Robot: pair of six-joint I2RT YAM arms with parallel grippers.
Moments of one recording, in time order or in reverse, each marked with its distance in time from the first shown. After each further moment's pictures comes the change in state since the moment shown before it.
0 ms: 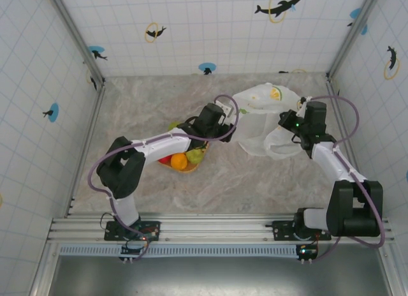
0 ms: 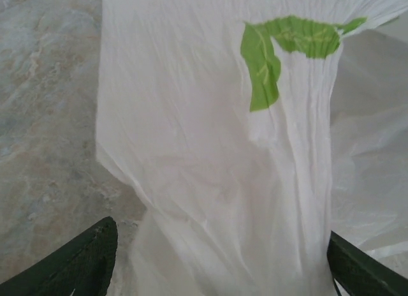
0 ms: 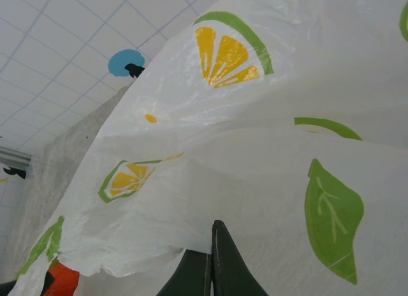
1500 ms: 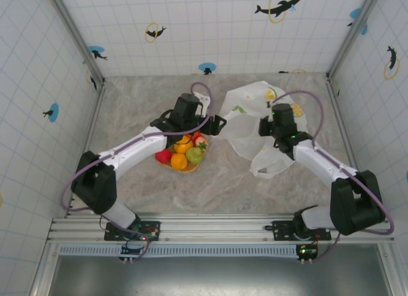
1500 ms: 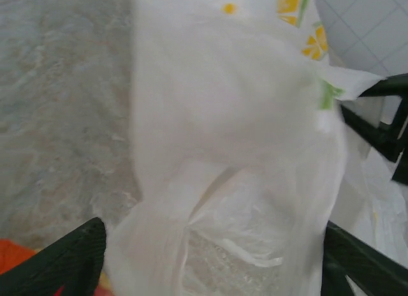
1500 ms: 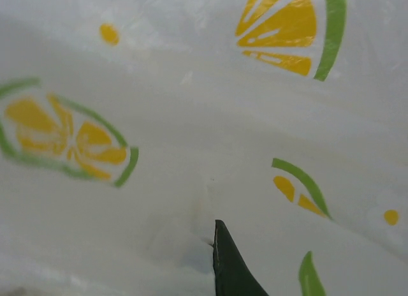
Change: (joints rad) left arm 0.122 -0.278 -0.094 -0.103 0.215 -0.141; right arm 0.300 0.042 0.053 -0.088 0.381 -0.274
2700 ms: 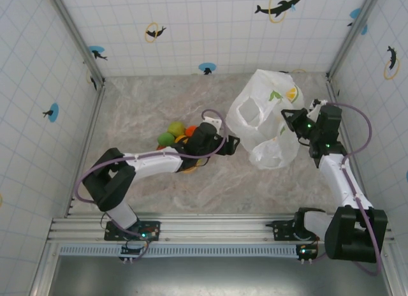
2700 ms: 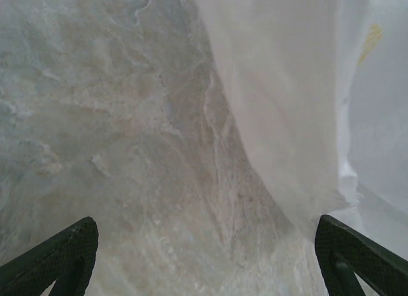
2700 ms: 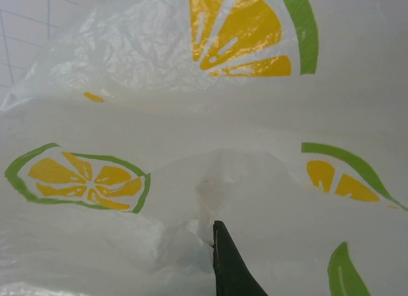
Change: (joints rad) left arm -0.203 0.131 -0.201 0.396 -0.173 -0.249; right arm -0.378 -0.229 -0.090 0.098 -0.631 0.671
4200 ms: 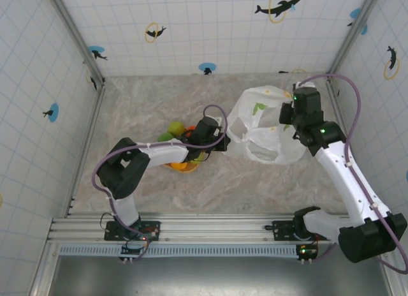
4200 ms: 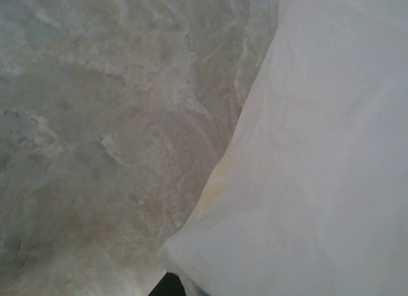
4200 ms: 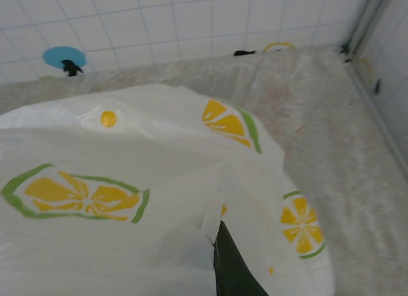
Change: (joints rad) left arm 0.078 0.137 0.074 -0.077 0.141 -0.054; right arm 0.376 0.026 0.439 -0.639 0.892 -0.731
